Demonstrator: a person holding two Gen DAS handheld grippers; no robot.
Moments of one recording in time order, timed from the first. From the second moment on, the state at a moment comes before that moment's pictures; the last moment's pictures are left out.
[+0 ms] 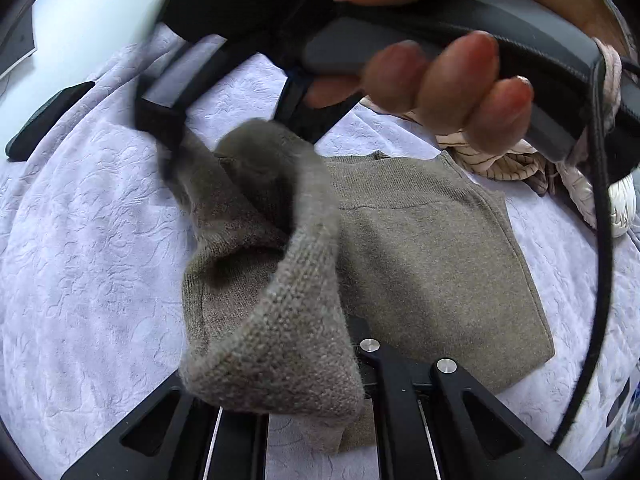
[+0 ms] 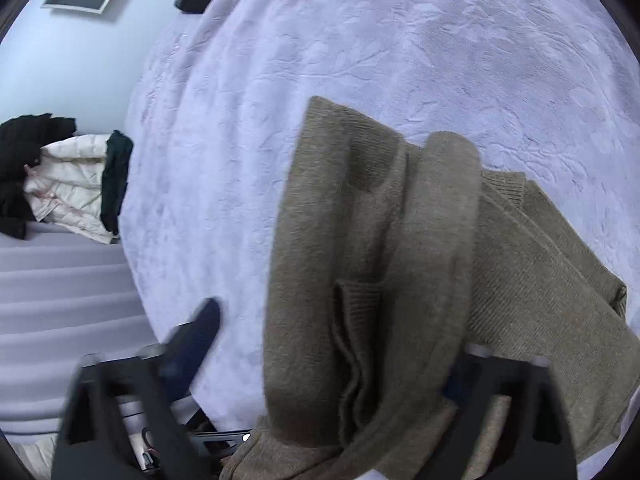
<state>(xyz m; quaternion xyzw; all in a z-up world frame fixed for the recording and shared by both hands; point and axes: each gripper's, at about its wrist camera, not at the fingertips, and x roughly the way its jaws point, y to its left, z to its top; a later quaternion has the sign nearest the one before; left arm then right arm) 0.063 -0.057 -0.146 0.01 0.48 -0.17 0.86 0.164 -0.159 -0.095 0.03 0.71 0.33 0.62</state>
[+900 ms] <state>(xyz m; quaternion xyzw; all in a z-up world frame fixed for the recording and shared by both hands) 0.009 -0.231 -0.169 0.14 0.51 -0.31 0.79 0.085 -0.442 -0.105 0.25 0.58 0.20 0.75</state>
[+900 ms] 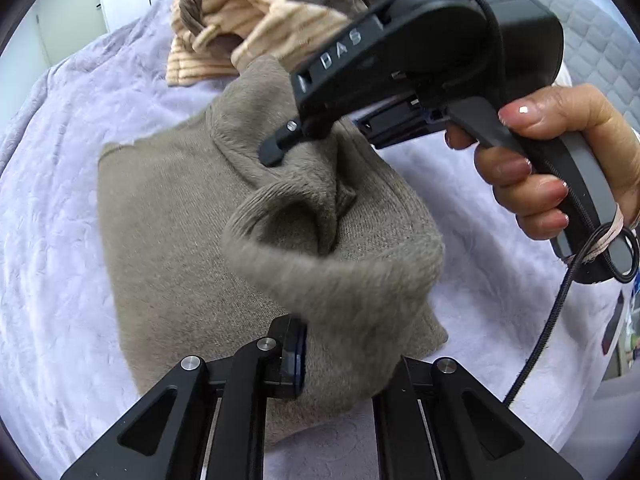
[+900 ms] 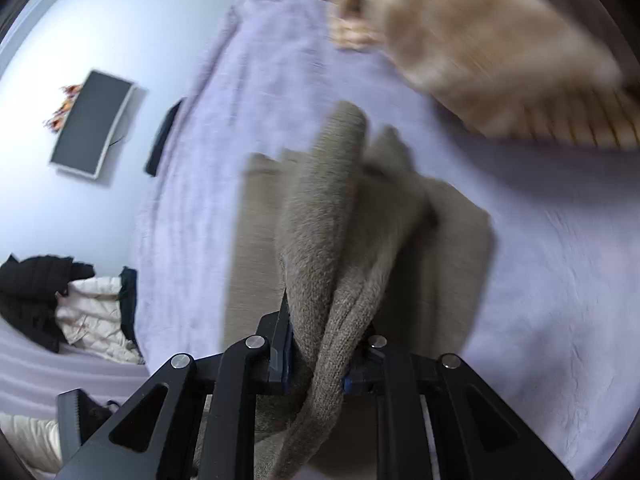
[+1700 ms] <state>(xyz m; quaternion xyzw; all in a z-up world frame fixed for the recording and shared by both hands) -0.010 -0.171 -0.131 0.10 0.56 -0.25 0.78 -0.011 -0.481 -0.068 0.32 0.55 0.10 0.76</state>
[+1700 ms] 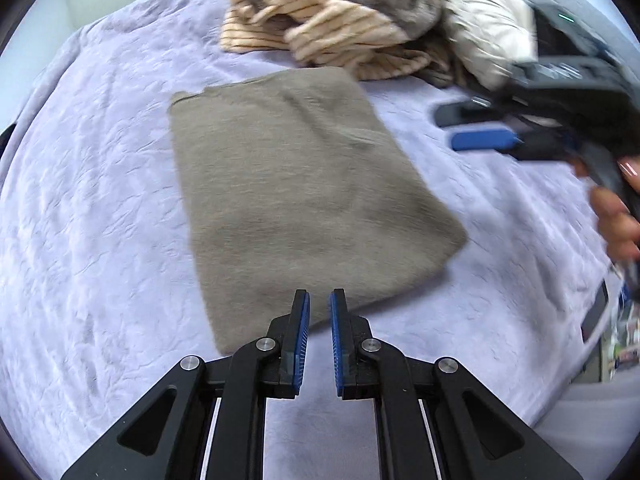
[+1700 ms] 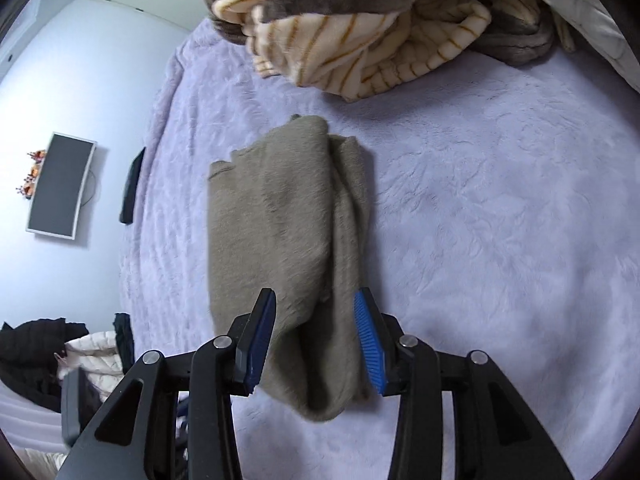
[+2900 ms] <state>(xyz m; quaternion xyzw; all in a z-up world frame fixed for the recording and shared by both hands) 0.056 -0.127 -0.183 0.05 0.63 -0.12 0.76 -0.016 -0.465 -0.089 0.28 0.56 0.04 0.78</state>
